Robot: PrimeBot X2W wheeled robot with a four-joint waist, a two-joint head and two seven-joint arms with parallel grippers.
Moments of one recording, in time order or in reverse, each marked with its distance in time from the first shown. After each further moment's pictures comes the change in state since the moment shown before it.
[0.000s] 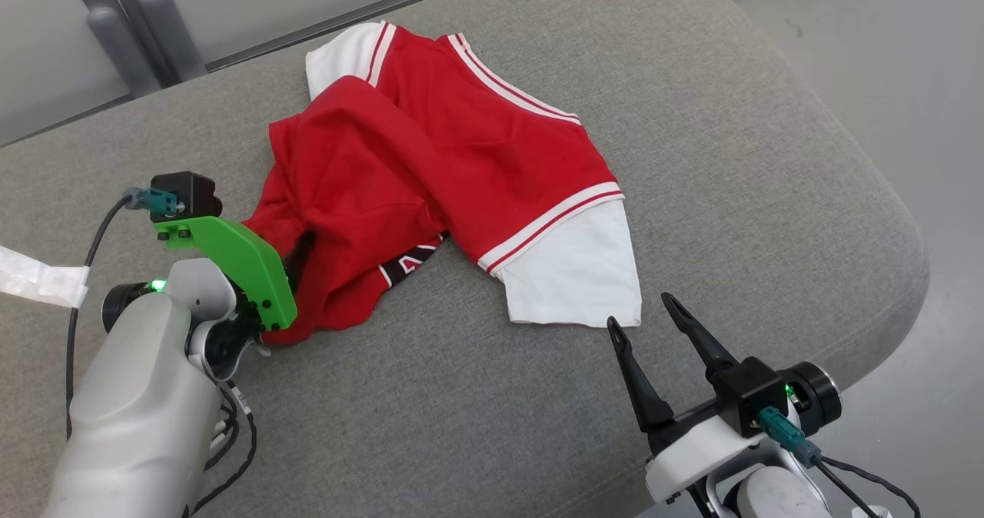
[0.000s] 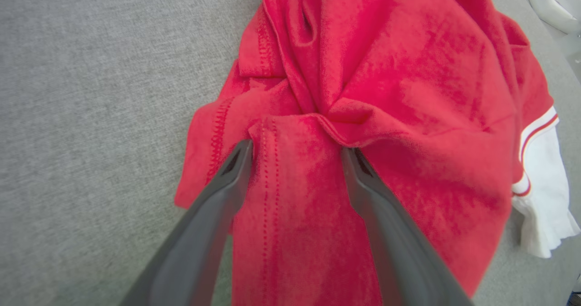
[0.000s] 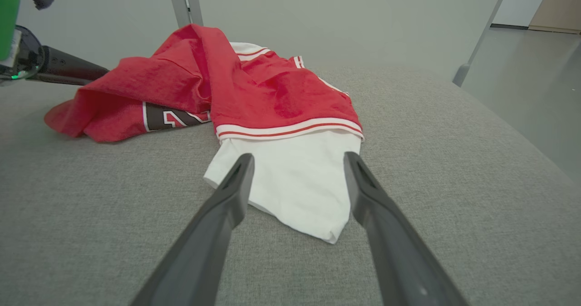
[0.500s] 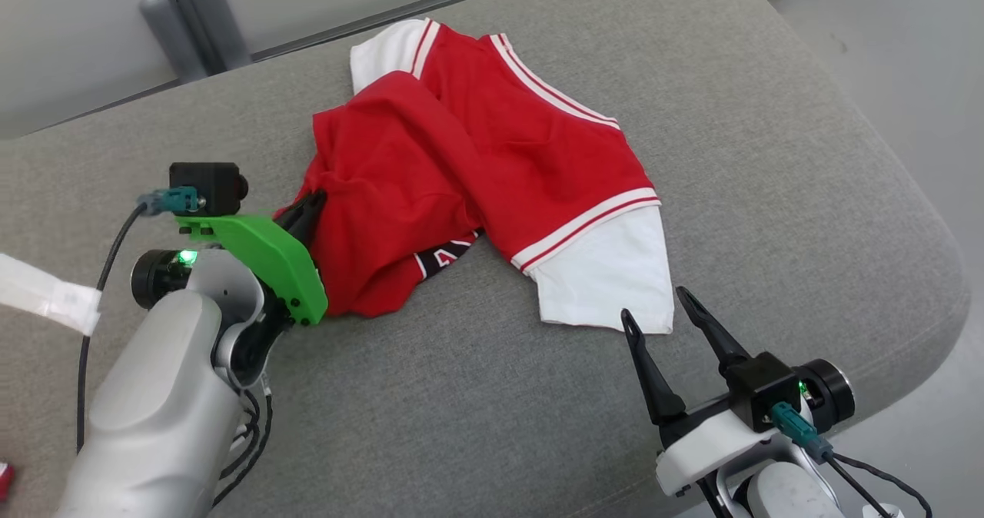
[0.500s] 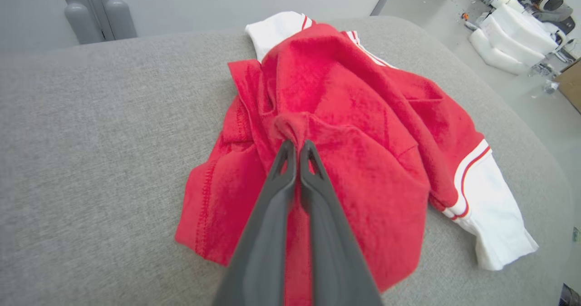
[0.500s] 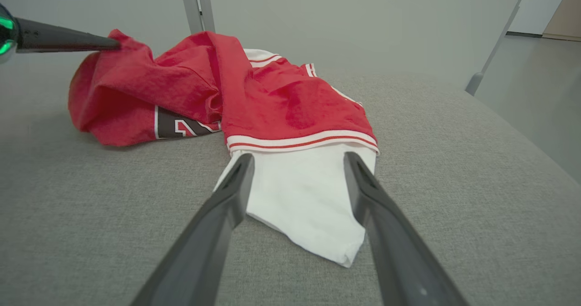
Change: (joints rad) left arm 0.024 0.028 -0.127 -0.159 -0.065 -0.001 -0.184; right arm -0.001 0.001 -0.029 -0.004 -0.008 0.000 0.000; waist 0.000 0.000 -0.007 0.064
